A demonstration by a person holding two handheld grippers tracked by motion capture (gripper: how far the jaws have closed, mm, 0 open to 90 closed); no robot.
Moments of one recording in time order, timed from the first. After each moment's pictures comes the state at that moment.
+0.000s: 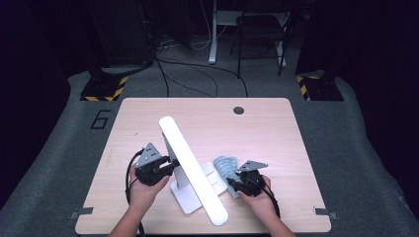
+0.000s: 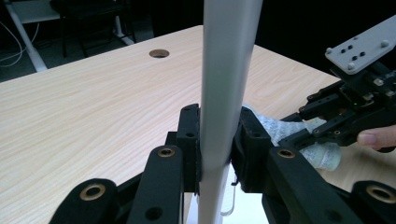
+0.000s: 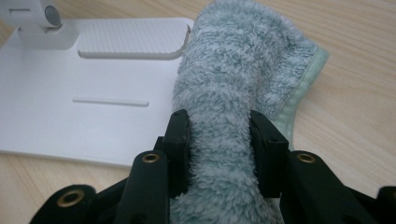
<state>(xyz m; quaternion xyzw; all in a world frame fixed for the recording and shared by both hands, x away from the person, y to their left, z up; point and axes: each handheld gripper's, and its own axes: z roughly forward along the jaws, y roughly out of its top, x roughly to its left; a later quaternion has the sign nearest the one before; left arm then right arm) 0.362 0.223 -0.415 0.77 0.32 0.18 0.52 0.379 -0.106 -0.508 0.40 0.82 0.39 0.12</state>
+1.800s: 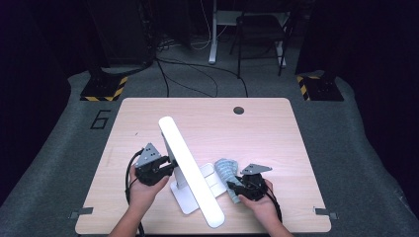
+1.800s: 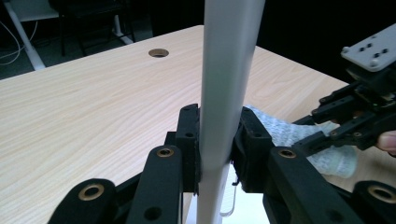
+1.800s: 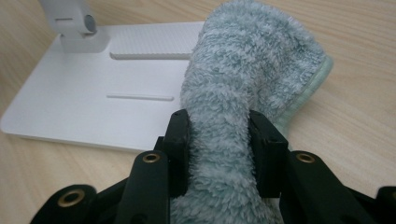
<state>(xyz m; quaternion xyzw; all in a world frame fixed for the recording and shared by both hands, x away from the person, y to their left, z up) 0.361 0.223 -0.417 0.76 0.33 0.19 0.53 0.361 -0.113 -0.501 0.40 0.81 0.41 0.11</state>
